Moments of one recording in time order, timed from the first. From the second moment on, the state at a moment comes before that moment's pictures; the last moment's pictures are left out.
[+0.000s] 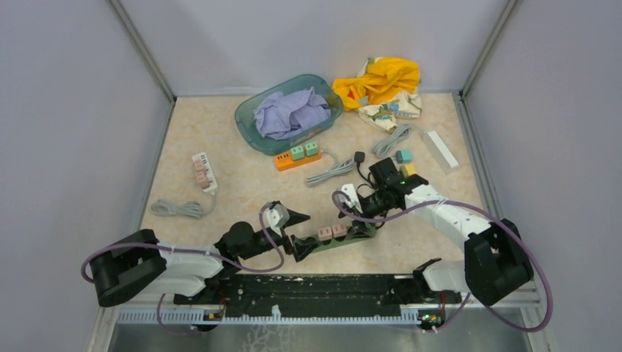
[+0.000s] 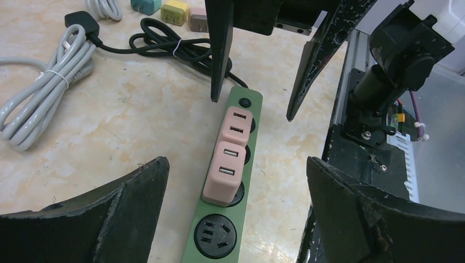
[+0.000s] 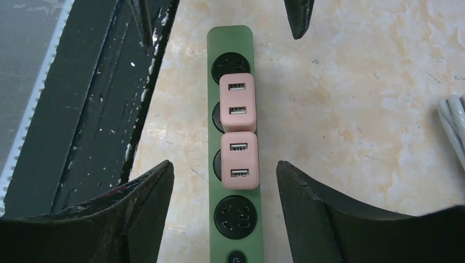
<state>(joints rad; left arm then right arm) -1.05 1.20 0.09 1.12 0.11 -0.23 0.48 1.27 0.76 -0.67 -0.99 -1.08</state>
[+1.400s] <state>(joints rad) -1.05 1.59 0.21 1.26 0.17 -0.01 0.70 1.39 0.80 -0.56 -0.67 -0.99</state>
